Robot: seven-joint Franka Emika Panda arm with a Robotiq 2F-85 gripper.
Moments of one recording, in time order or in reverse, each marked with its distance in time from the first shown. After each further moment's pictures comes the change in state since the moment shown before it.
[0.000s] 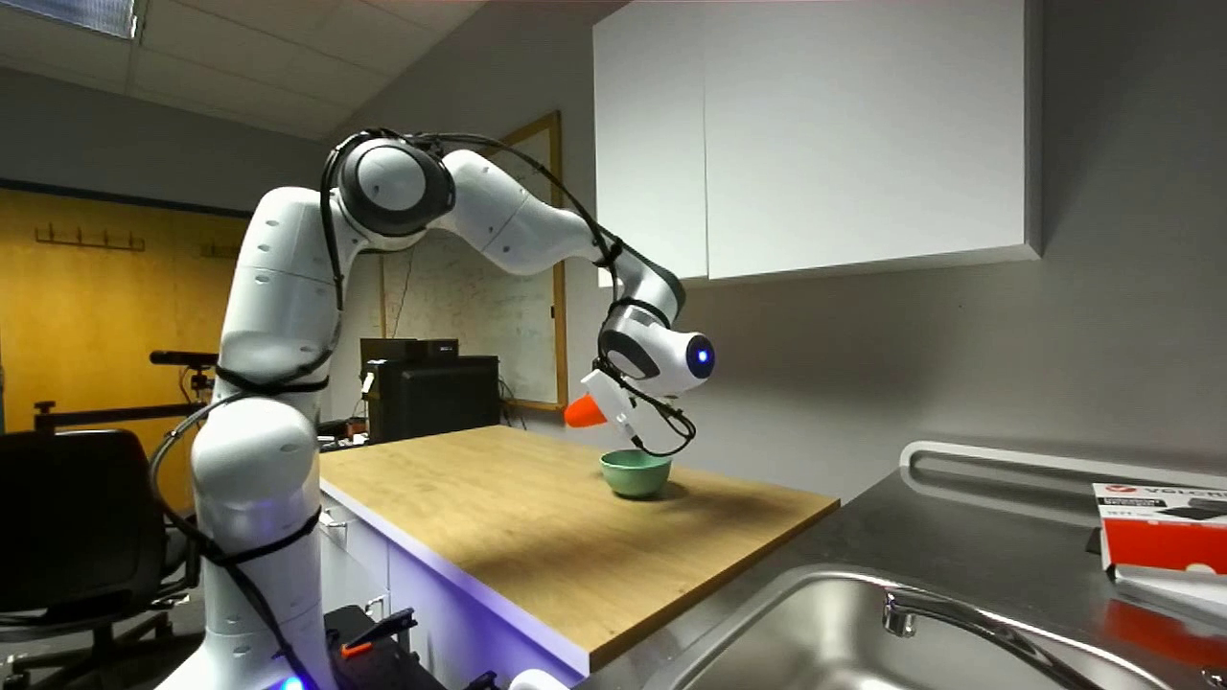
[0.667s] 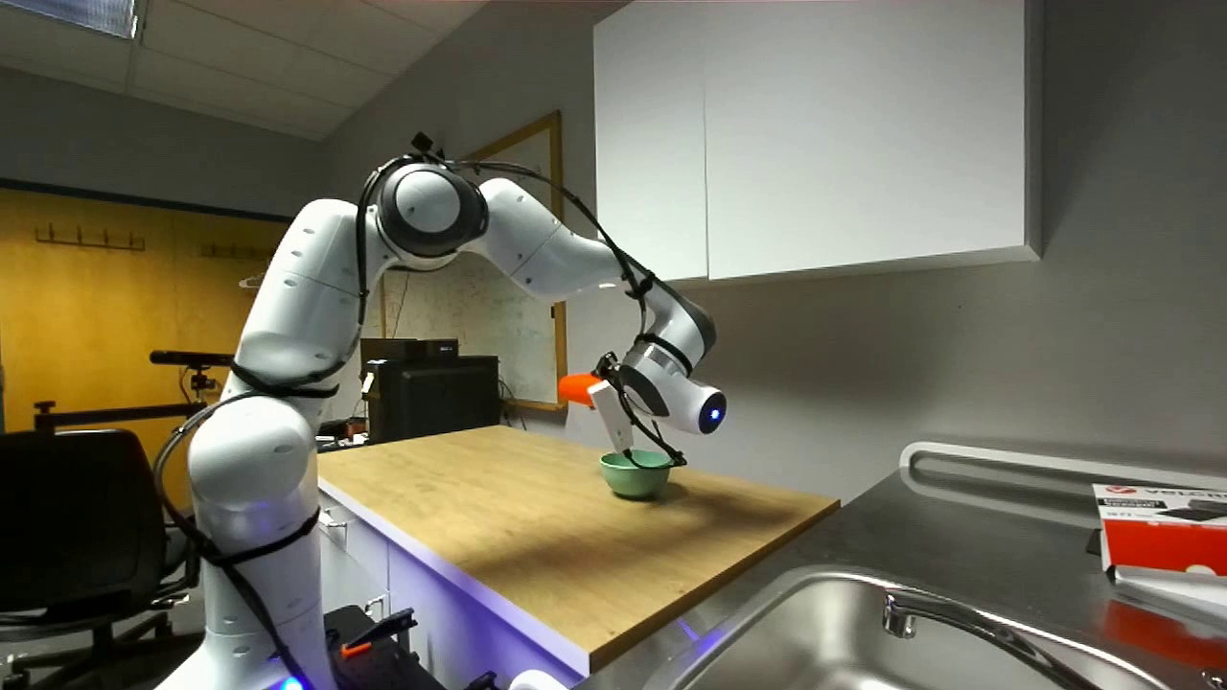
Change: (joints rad) arm -0.038 0.140 -0.013 0.048 0.207 -0.301 -0.019
